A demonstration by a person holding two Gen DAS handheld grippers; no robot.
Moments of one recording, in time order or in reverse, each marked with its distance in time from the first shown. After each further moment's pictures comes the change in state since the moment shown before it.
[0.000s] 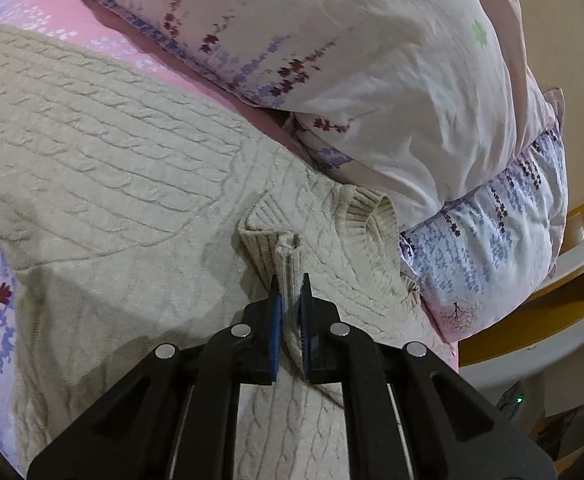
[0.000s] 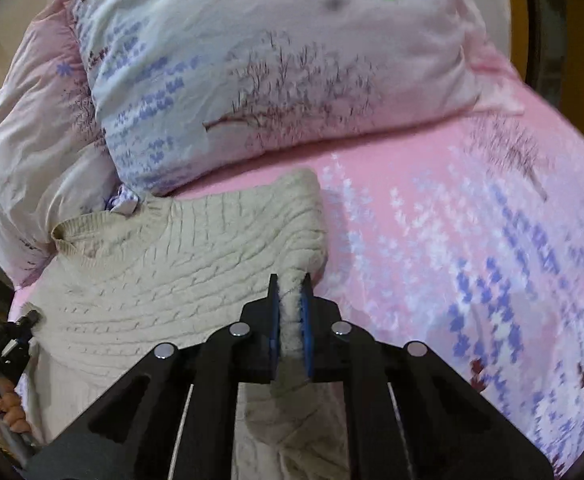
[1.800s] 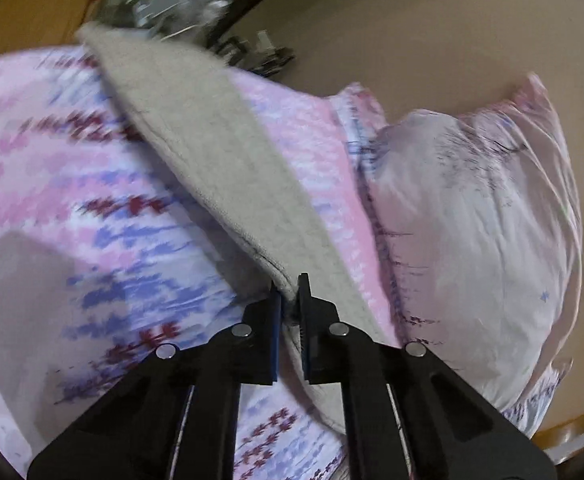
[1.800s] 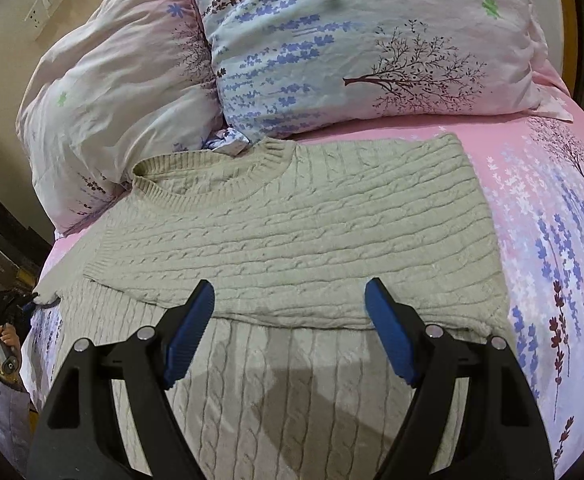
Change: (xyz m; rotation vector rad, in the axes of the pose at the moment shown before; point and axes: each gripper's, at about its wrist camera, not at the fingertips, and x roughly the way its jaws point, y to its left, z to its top) left arm -0.184 0.198 0.080 -0.504 -0.393 0.200; right arm -0.020 0.081 -0.045 -0.120 0.074 0.155
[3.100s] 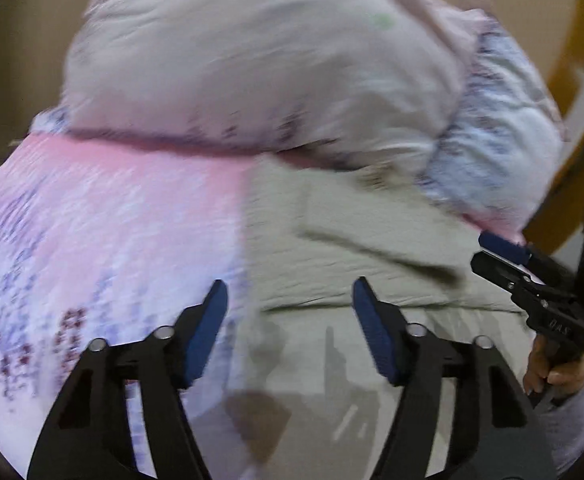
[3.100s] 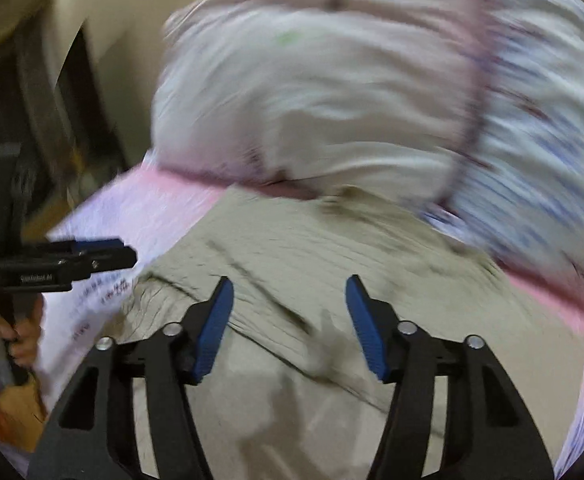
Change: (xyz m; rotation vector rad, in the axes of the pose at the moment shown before) left arm -0.002 -0.130 -0.180 0.997 0.277 -0.057; right arm 0.029 0.206 0.005 -0.596 -0.035 0.169
